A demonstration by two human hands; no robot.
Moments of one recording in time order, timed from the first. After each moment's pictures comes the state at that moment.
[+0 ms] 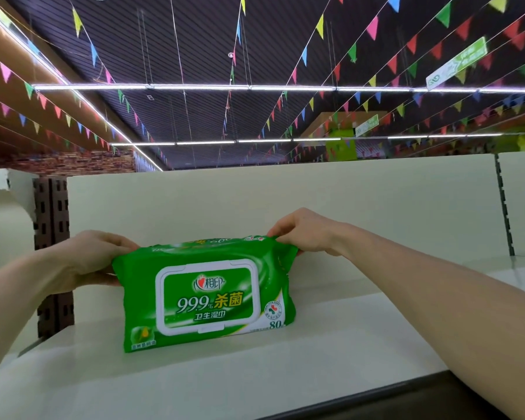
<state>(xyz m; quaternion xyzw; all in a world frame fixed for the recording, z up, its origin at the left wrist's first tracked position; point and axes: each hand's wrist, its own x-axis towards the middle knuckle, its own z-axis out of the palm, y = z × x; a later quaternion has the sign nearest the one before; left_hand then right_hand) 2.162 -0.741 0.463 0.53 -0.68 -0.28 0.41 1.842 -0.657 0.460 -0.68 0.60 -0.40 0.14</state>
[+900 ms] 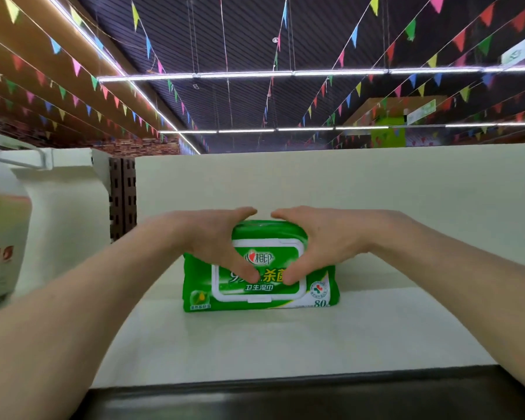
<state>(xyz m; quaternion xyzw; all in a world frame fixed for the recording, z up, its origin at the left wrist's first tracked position) 2.093 -0.651 0.473 0.49 -0.87 0.02 0.08 1.900 -0.609 0.465 -0.80 0.58 -0.13 -0.04</state>
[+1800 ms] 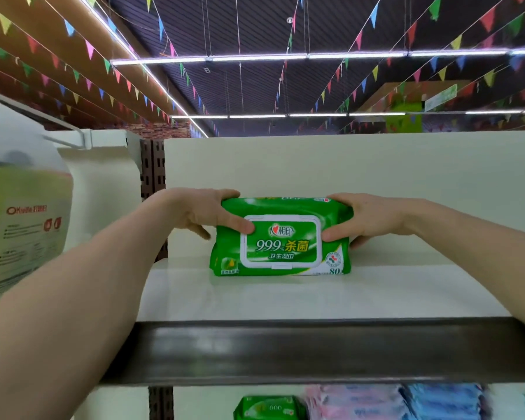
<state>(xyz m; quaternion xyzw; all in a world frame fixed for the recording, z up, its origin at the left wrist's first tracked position) 2.140 -0.672 0.471 0.52 -0.79 -0.26 0.20 1.866 -0.619 0.448 -0.71 0.62 -0.28 0.18</state>
